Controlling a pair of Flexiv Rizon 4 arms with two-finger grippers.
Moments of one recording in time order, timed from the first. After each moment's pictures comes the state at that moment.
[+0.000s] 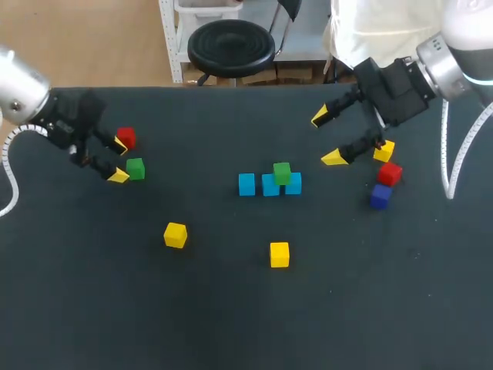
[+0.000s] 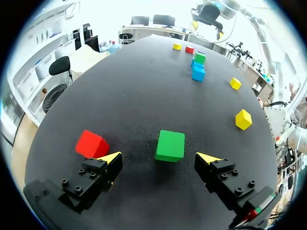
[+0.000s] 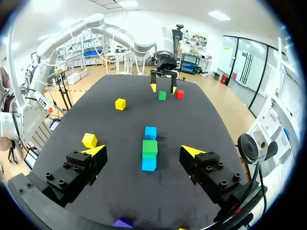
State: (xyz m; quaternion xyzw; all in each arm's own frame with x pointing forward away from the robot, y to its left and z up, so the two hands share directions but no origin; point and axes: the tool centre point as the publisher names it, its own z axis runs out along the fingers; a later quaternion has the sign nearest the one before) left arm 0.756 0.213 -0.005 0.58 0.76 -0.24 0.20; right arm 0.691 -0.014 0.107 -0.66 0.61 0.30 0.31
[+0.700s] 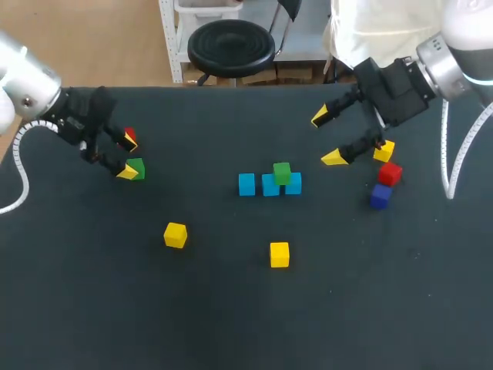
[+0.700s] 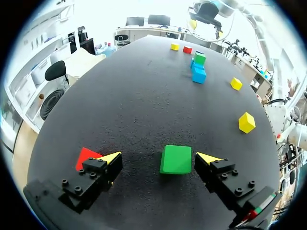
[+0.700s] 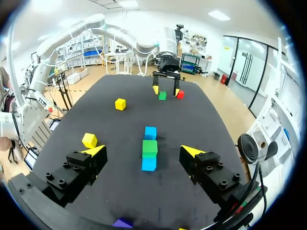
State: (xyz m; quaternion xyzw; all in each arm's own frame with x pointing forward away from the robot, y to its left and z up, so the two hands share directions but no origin) left arm 0.766 0.198 -0.007 0.59 0.75 -0.24 0.20; right arm 0.691 -0.014 0.107 -0.66 0.61 0.30 0.31
